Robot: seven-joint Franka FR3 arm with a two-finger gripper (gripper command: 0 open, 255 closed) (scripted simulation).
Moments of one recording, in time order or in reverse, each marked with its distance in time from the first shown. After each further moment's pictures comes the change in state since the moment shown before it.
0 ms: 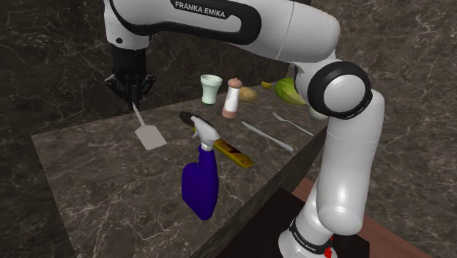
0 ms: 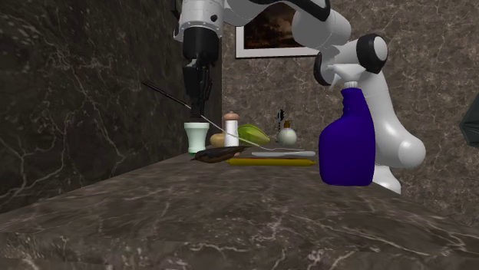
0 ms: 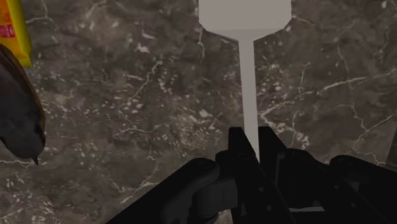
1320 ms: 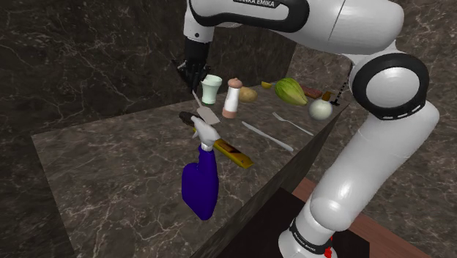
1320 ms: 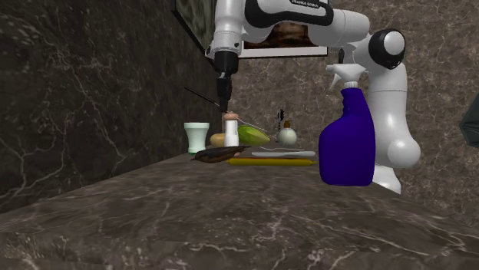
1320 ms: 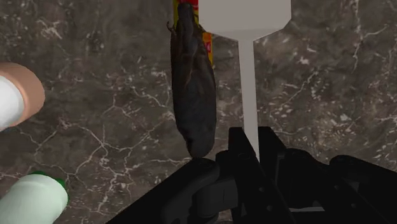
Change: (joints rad) arm -0.229 -0.340 -0.150 -0.351 0.134 0.040 -0.363
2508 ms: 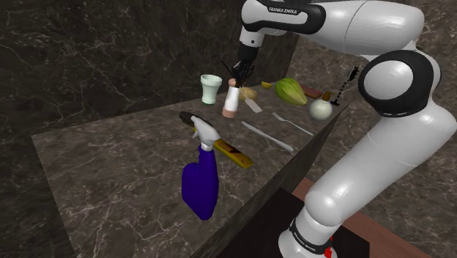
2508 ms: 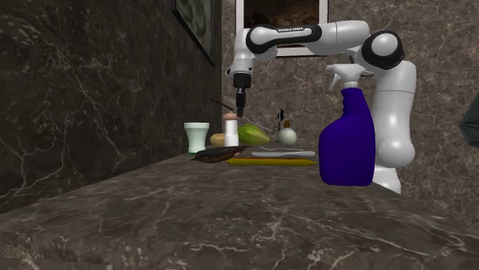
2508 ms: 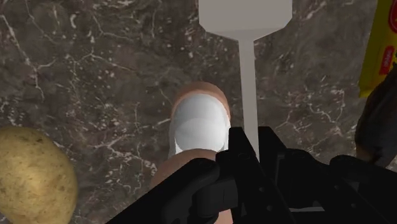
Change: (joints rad) arm -0.186 -0.103 -0.256 -0.120 0.011 0.016 -0.442
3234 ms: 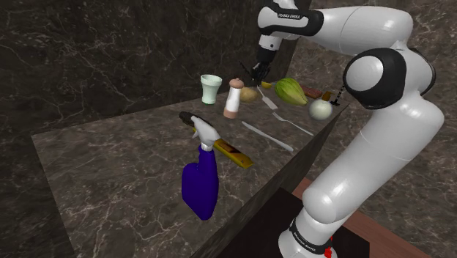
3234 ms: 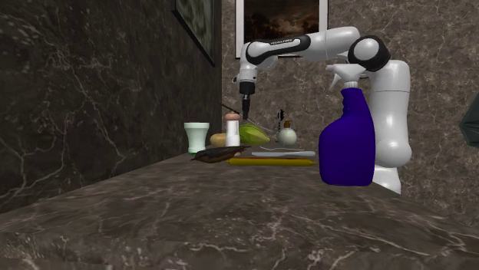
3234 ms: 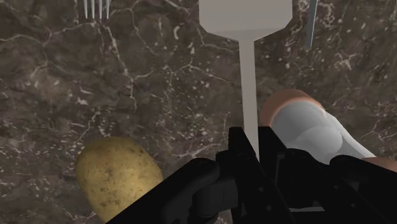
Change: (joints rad) arm -0.094 0.076 -0.129 0.069 0.006 0.003 -0.224
